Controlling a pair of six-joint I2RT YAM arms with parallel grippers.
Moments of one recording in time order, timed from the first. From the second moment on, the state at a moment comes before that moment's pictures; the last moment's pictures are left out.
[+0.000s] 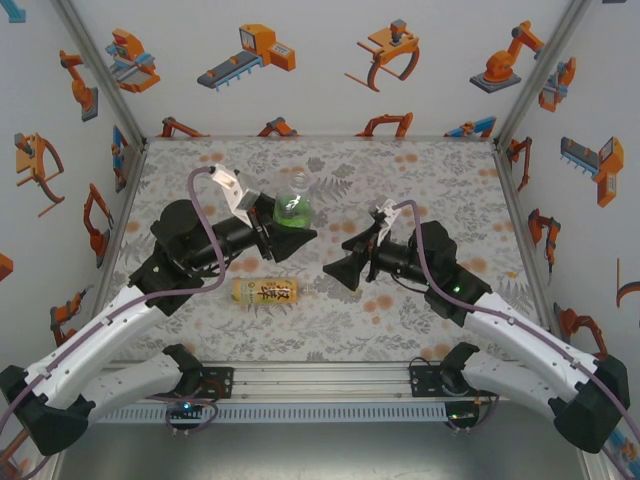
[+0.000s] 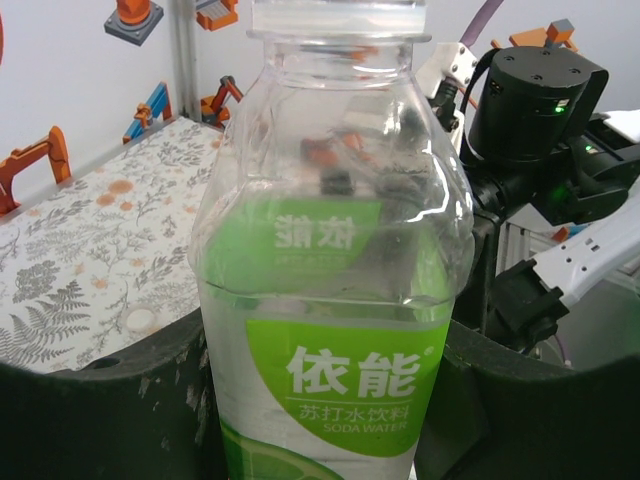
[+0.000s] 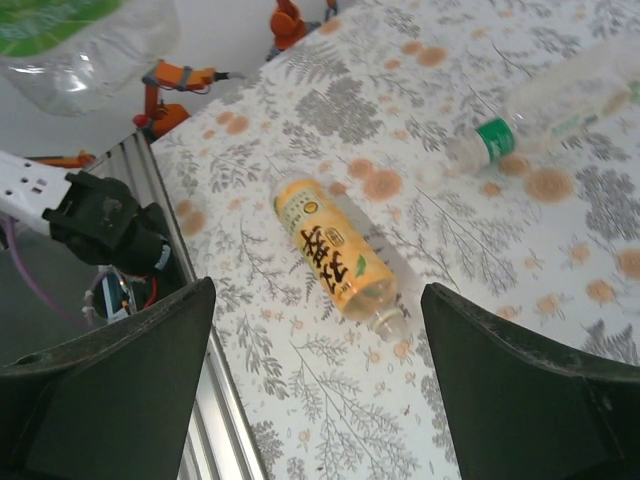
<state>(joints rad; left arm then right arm) -0.78 0.93 0.95 0.08 0.41 -0.17 0.74 0.90 0.70 0.04 -0.39 0.28</state>
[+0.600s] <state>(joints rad) -0.75 0.87 0.85 0.05 0.39 -0.17 0.74 1.14 0.91 -0.43 0.03 0.48</state>
